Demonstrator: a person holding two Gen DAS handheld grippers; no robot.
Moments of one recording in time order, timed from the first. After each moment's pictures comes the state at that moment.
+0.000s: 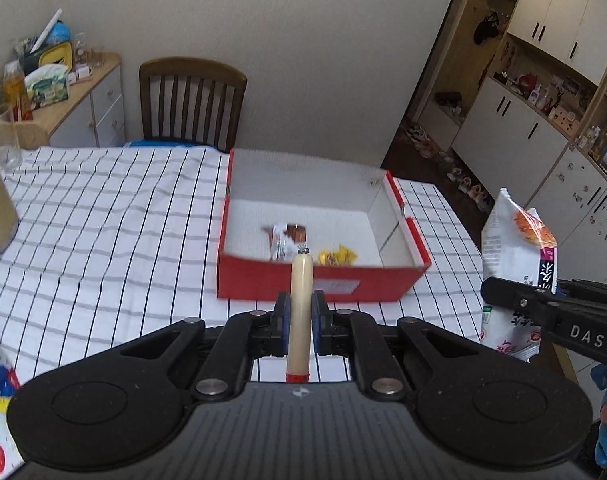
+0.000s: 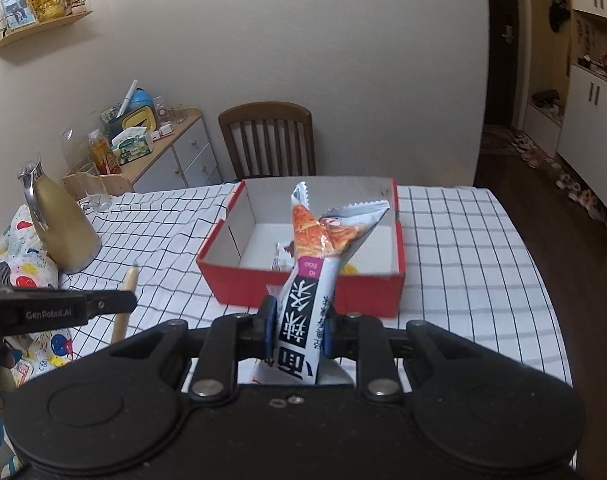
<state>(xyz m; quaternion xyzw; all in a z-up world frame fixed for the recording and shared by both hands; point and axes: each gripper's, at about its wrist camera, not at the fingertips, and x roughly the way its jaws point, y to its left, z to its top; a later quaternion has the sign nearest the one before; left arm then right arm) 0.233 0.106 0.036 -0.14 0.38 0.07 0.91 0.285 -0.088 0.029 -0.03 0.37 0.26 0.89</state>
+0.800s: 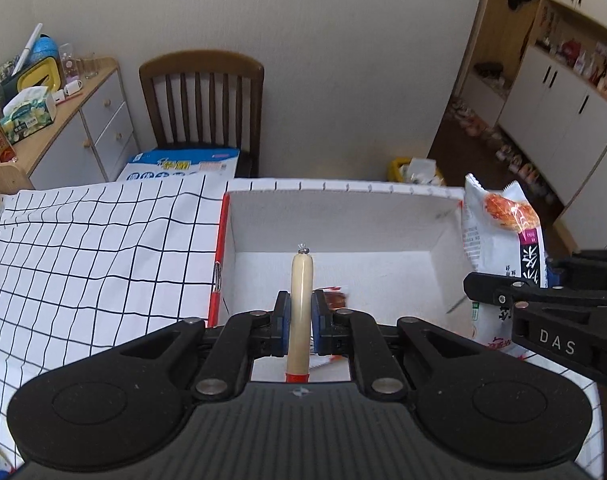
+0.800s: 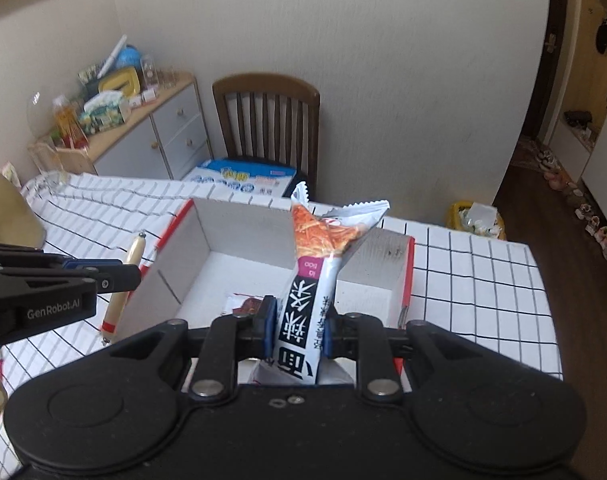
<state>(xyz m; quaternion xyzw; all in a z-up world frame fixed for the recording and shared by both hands) 0.409 0.128 -0.020 -0.09 0.43 0.12 0.89 0.457 -0.023 -0.017 -0.11 0.40 0.28 0.86</state>
